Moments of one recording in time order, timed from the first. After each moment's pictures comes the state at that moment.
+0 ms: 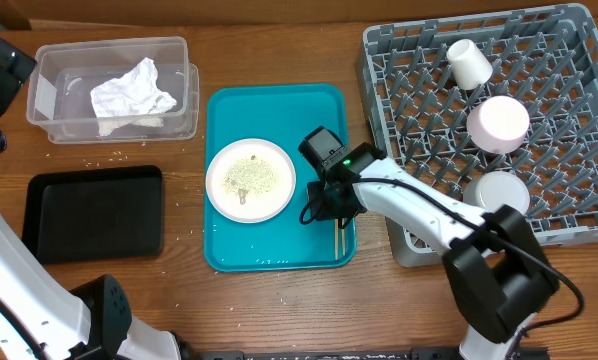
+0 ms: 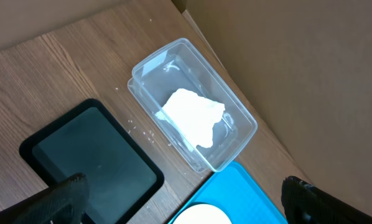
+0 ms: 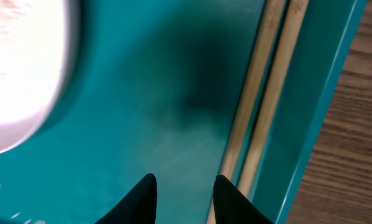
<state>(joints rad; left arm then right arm) 0.41 1.77 2.70 -1.69 -0.04 -0.60 0.67 1.91 1.30 -0.82 -0.07 0.55</state>
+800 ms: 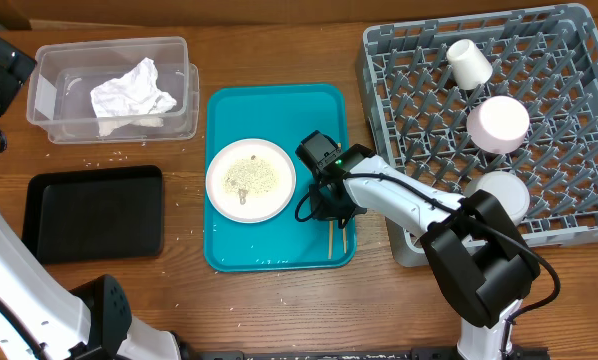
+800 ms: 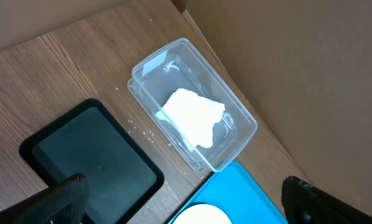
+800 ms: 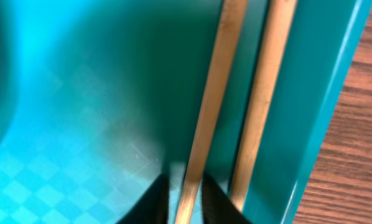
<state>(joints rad) 0.41 1.77 2.70 -1.69 -0.04 -0.60 0.67 1.99 1.31 -0.80 -0.01 0.56</state>
